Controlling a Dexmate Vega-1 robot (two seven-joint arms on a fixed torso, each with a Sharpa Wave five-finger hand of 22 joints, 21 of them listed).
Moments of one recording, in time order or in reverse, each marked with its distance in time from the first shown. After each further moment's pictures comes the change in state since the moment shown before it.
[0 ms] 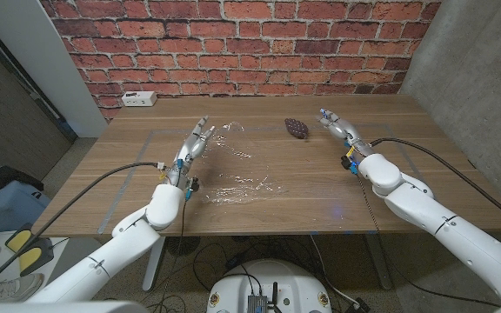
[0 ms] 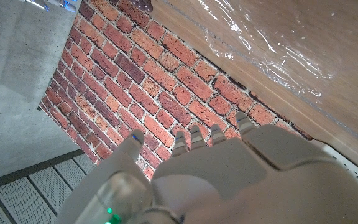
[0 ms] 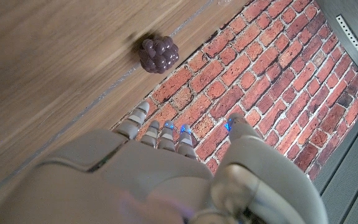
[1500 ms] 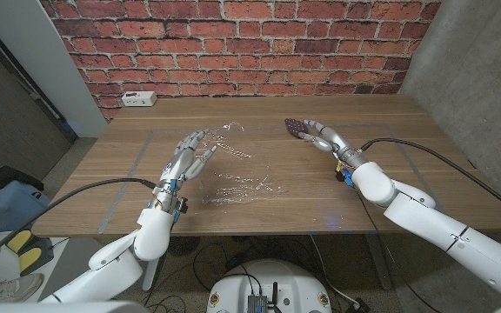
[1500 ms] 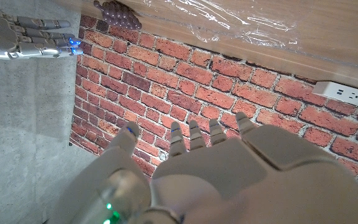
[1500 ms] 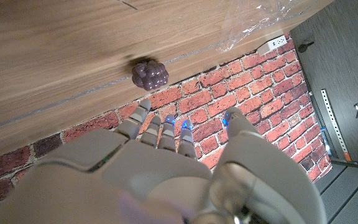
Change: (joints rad) left arm 0.245 0.088 -0.093 -0.211 0.309 0.145 0.143; left_hand 0.075 -0.012 0.023 -0.095 -0.007 0.170 -0.013 0.015 0.000 0.114 -0.032 0.004 -0.001 0.074 -0.013 0.000 0.000 0.016 -0.002 -0.012 -0.003; right arm -0.100 -0.100 -0.043 -0.279 -0.264 -0.231 -0.054; right_hand 0.045 0.011 0.033 -0.032 -0.004 0.072 -0.007 0.012 0.004 0.068 -0.015 0.014 0.000 0.049 -0.031 0.014 0.005 0.045 -0.020 0.005 0.000
